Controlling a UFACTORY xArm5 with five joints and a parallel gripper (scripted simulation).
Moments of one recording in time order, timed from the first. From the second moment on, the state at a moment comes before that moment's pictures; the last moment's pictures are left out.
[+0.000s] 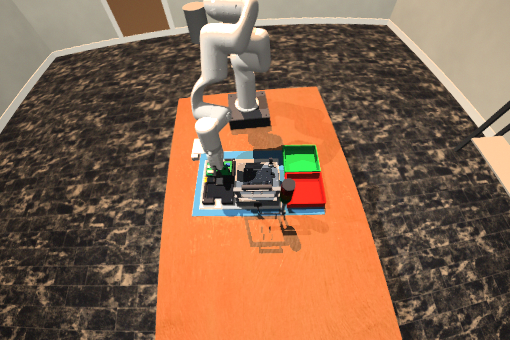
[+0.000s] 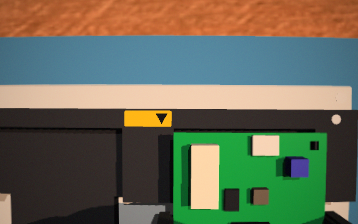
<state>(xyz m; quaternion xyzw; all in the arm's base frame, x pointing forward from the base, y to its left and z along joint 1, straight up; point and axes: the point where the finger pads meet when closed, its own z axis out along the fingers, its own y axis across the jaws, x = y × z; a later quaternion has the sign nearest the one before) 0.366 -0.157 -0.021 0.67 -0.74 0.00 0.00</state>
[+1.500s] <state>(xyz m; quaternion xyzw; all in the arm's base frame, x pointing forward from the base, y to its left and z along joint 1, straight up) 0.366 -0.157 0.055 0.67 -0.74 0.00 0.00</state>
